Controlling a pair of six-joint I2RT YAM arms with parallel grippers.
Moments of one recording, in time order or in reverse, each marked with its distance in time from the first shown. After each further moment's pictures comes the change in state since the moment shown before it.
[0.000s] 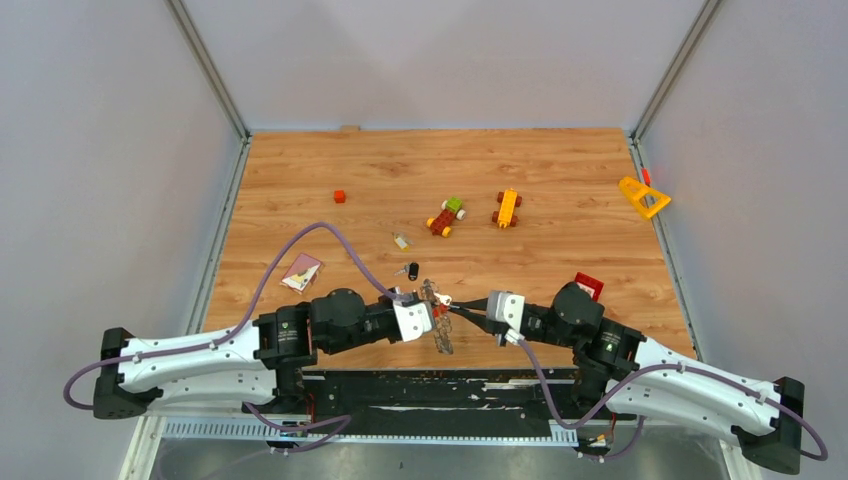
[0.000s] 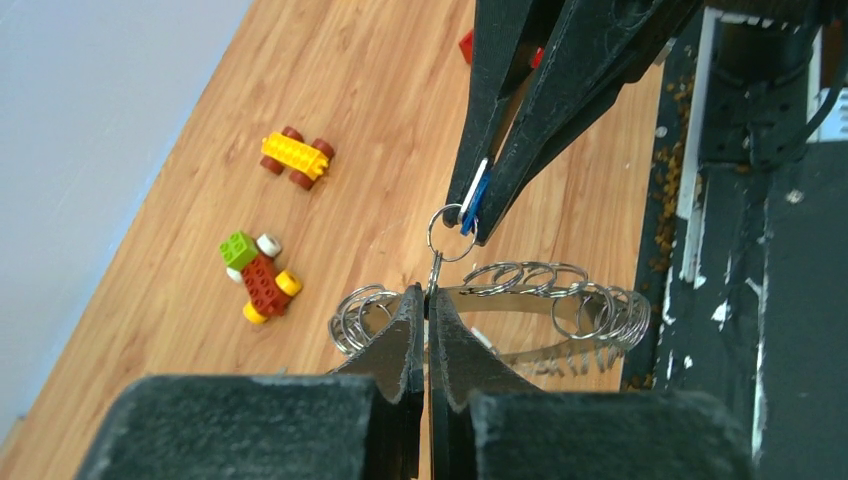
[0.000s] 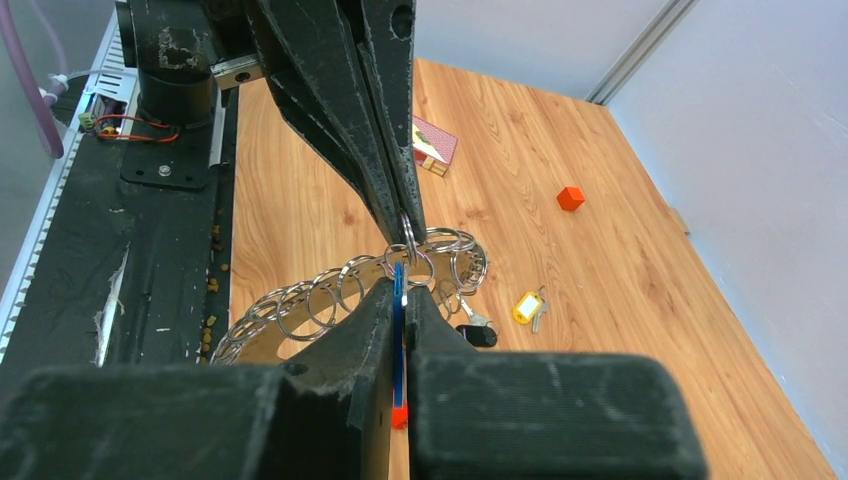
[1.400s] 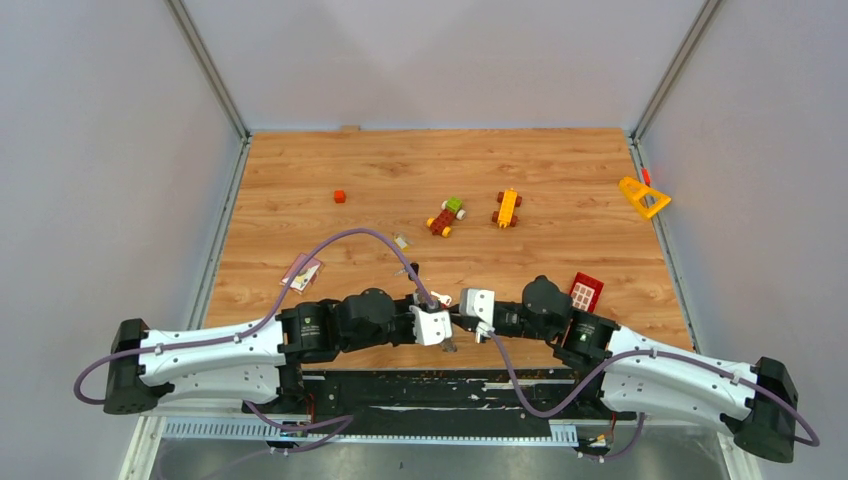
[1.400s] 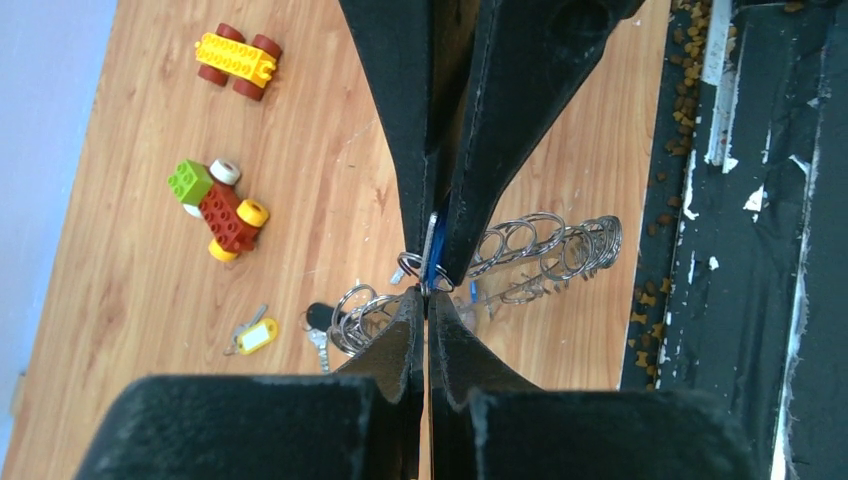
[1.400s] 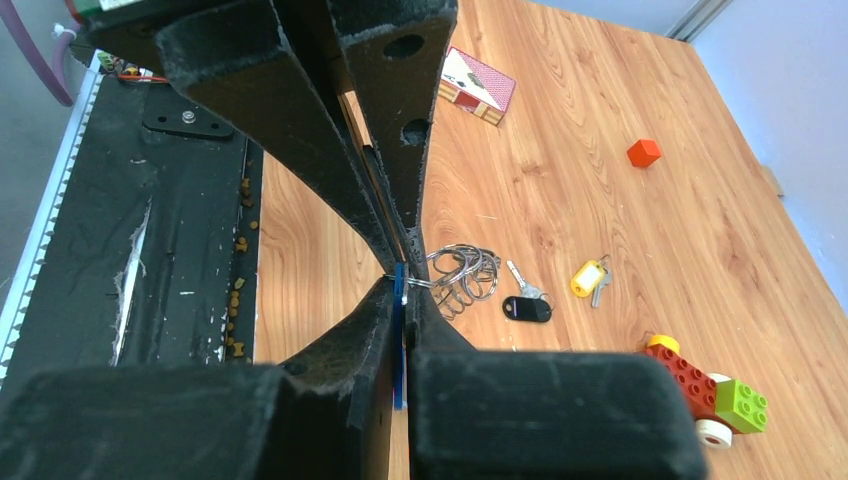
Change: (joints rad) left arm 0.005 0.166 0.068 -0.185 -0.007 0.049; right arm -0.011 0.178 0.006 0.035 -0.052 0.023
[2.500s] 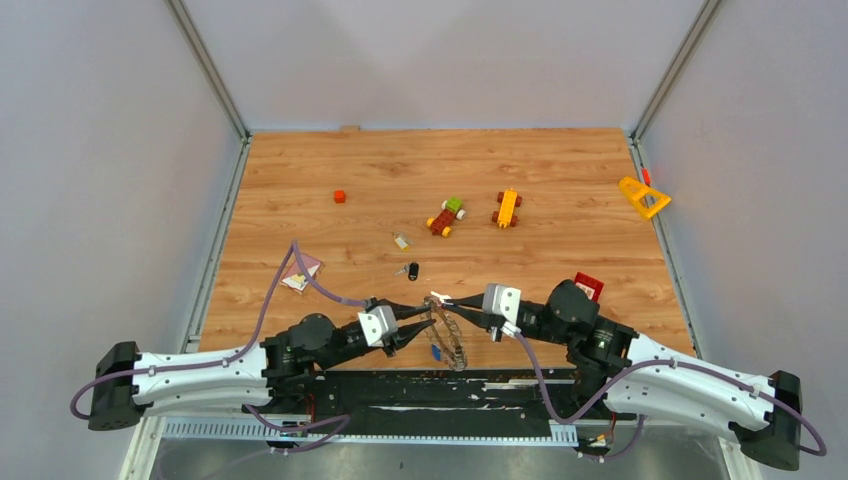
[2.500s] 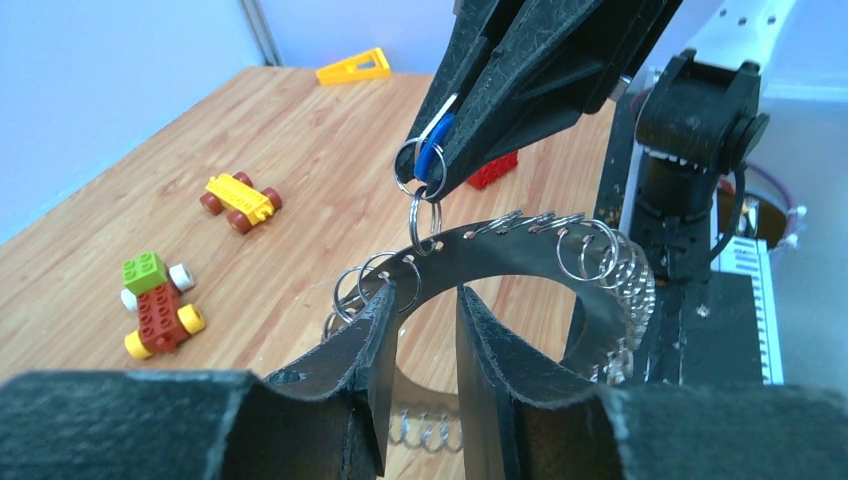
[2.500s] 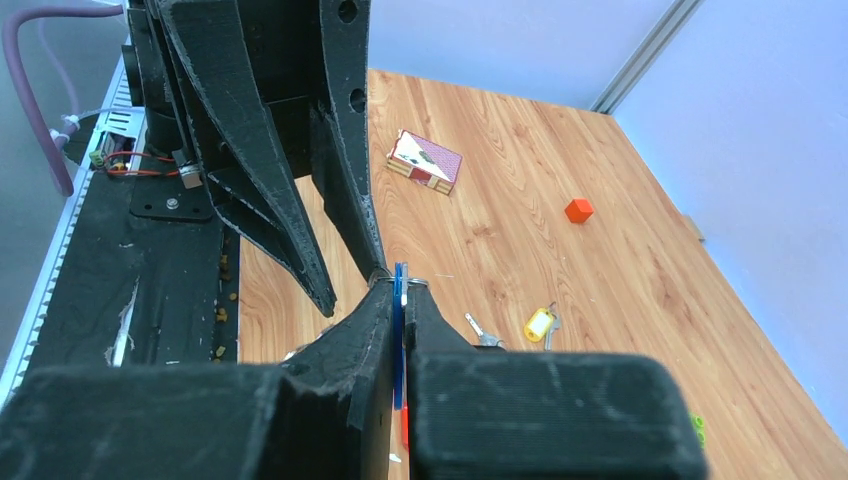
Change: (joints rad) left arm 0.007 -0.303 -0.441 0.689 0.061 -0.249; right arm 0.011 -0.122 0.000 0.050 0.053 0.028
